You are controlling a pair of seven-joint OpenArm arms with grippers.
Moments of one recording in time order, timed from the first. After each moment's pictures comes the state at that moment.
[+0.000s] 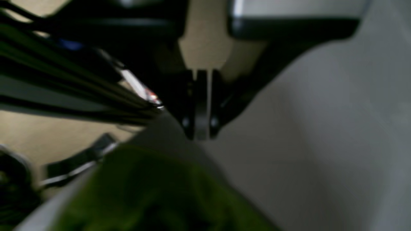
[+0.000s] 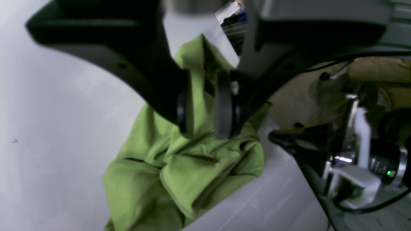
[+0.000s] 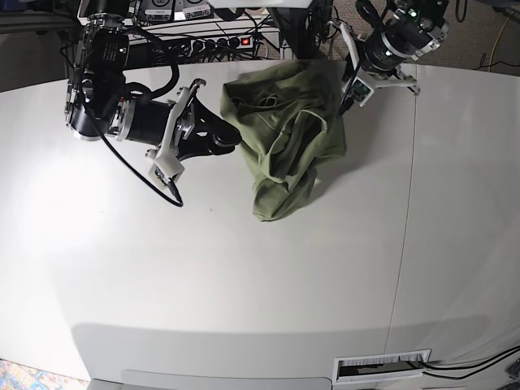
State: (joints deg) left arm 35.2 -22.0 12.2 122.9 -11.7 -14.2 48.7; right arm -9.1 14.6 9.9 115.0 66.7 39.6 -79.3
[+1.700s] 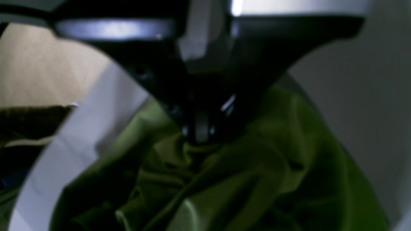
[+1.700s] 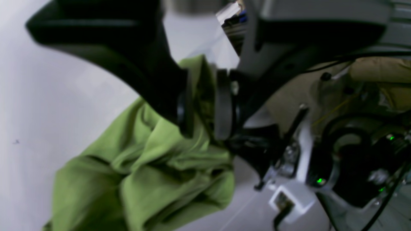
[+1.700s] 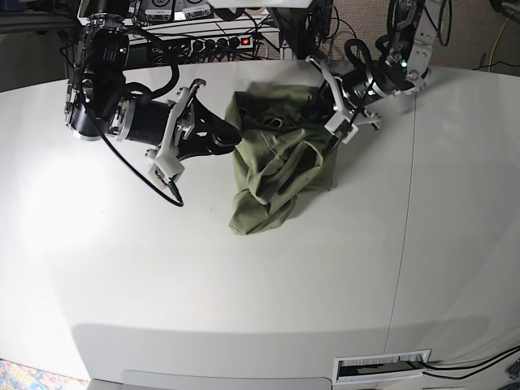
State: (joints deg) left arm 18.7 -16.0 12.3 96.6 -19.3 -29.1 28.1; right arm -9.2 14.6 9.9 115.0 66.4 39.6 -79.3
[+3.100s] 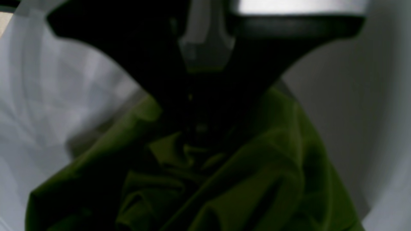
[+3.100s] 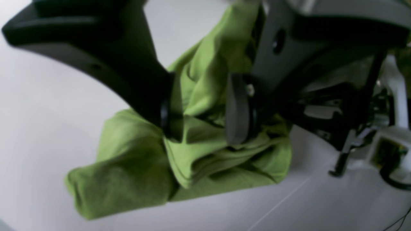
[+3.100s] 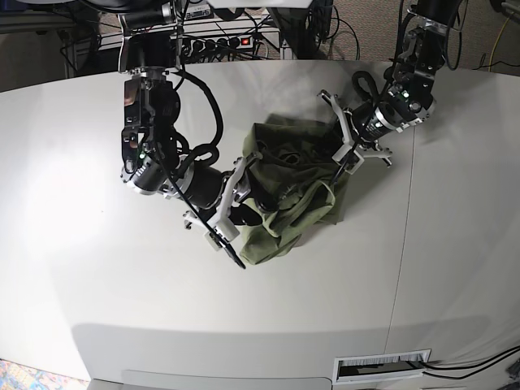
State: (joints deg) left arm 10.8 -17.0 12.2 90.5 -11.4 -29.0 24.1; right arm 7.0 4.4 -2.0 98.0 30.8 39.7 -57.6
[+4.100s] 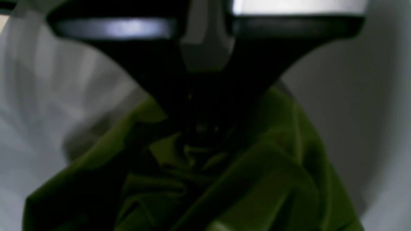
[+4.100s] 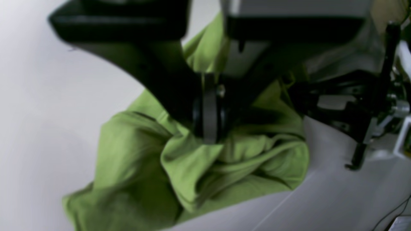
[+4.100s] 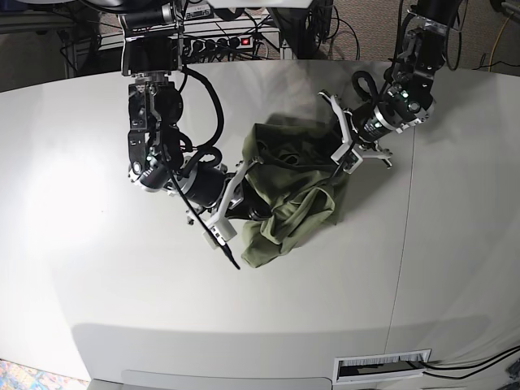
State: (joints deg) left arm 10.8 -17.0 12.2 91.5 -7.6 -29.1 24.3; right arm 7.2 4.4 -2.2 91.0 28.4 39.7 -49.1
